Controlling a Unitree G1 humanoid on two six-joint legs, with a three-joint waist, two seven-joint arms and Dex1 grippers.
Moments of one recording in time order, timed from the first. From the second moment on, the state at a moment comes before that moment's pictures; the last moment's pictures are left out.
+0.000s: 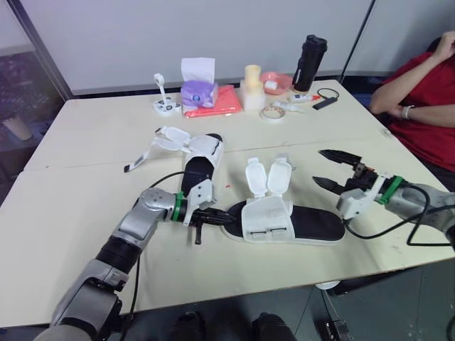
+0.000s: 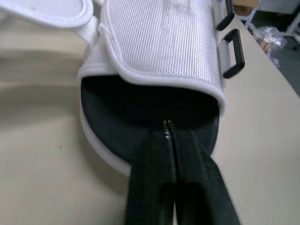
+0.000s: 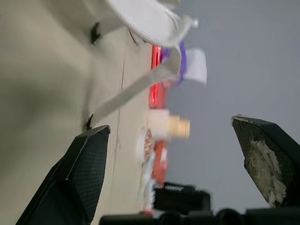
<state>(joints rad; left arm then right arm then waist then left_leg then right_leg) -0.64 0.44 -0.34 0.29 -0.23 0.19 -1.25 -0.77 -1.02 0.44 0.83 -0.67 -1.03 -0.11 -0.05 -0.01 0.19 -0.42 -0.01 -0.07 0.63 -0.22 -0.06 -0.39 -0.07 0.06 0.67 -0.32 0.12</state>
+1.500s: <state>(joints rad) -0.55 0.39 -0.36 0.15 -0.23 0.29 -1.20 -1.03 -0.93 0.66 0.57 -1.26 -0.78 -0.90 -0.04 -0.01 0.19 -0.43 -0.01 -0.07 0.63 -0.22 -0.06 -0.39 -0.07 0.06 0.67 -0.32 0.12</state>
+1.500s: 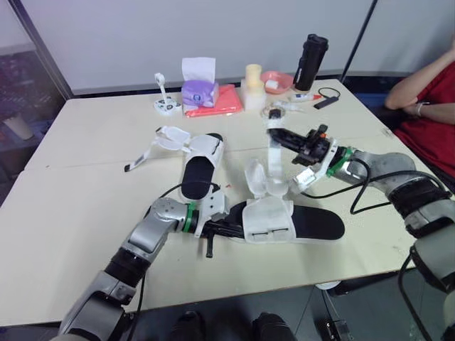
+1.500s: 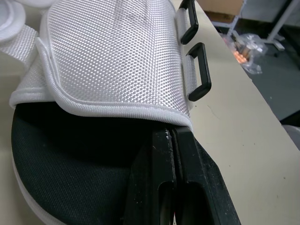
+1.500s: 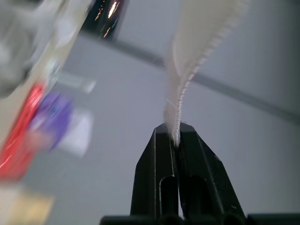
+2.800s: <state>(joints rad) -0.54 0.38 -0.33 0.17 -0.27 0.37 -1.22 0.10 -1.08 0.03 -0.17 0.14 -0.45 0.25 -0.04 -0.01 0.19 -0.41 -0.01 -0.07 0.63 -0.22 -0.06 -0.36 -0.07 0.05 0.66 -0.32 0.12</state>
